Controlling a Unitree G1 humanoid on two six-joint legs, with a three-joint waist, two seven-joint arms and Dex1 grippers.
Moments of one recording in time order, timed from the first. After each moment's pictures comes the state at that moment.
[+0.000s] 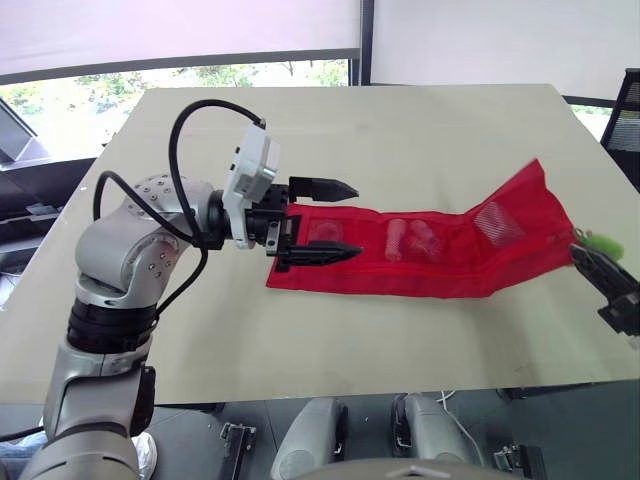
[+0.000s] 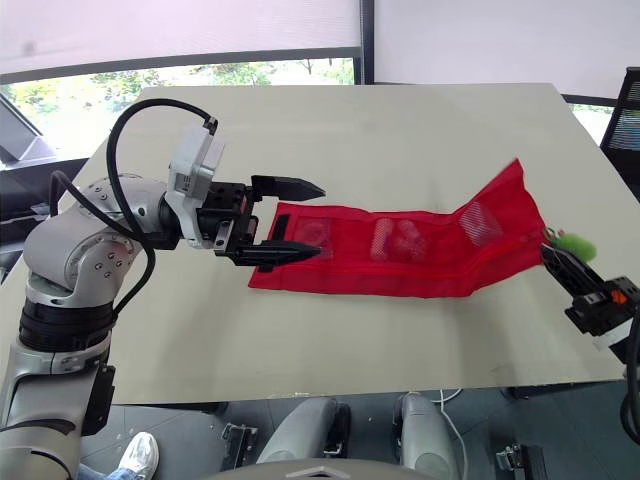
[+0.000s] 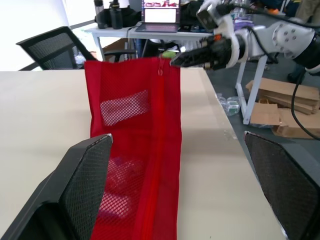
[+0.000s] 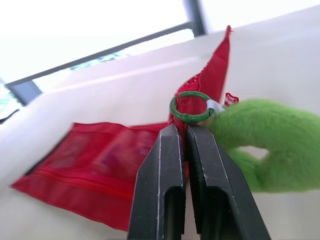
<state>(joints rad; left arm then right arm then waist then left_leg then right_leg) -0.64 0.78 0.03 -0.27 -0.74 0.66 -1.21 0.20 -0.68 -0.66 -0.62 1.22 0.71 0.41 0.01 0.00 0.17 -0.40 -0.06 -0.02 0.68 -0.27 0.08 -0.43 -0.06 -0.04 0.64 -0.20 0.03</state>
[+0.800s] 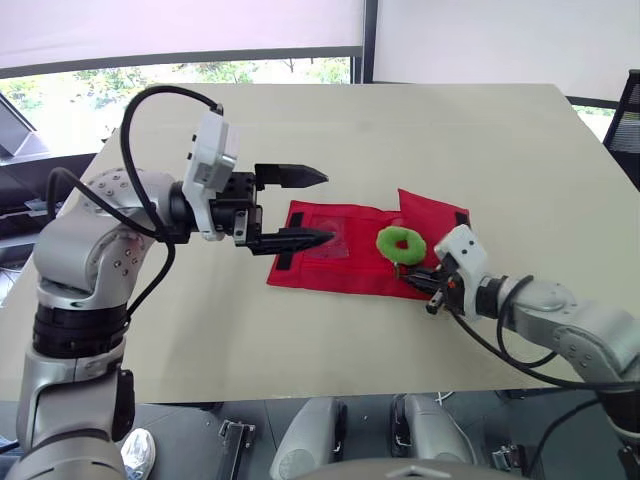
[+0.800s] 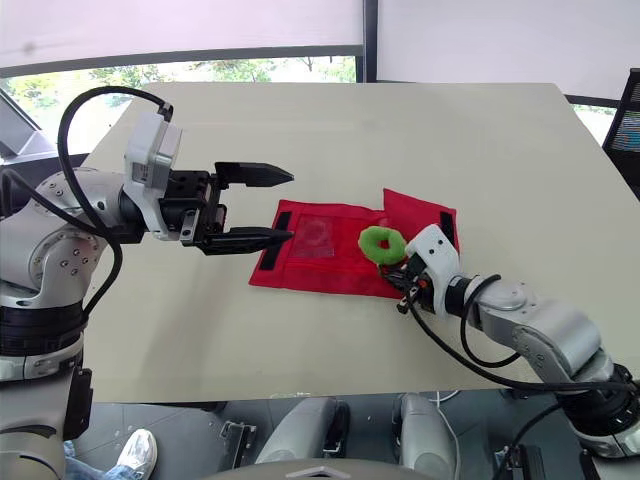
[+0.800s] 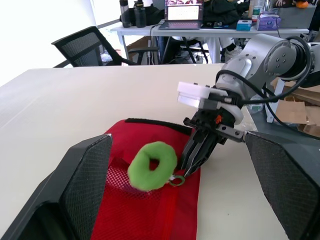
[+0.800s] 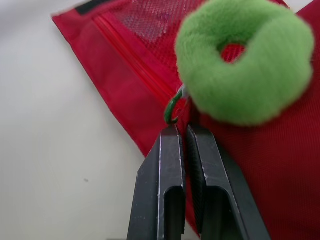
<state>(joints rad) -0.62 0.83 0.10 -0.26 -0.74 0.64 -1.22 -0.30 -0.72 0.27 -0.53 0.67 0.88 0.33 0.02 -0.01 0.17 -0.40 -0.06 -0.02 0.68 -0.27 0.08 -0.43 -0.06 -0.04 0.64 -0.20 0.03</state>
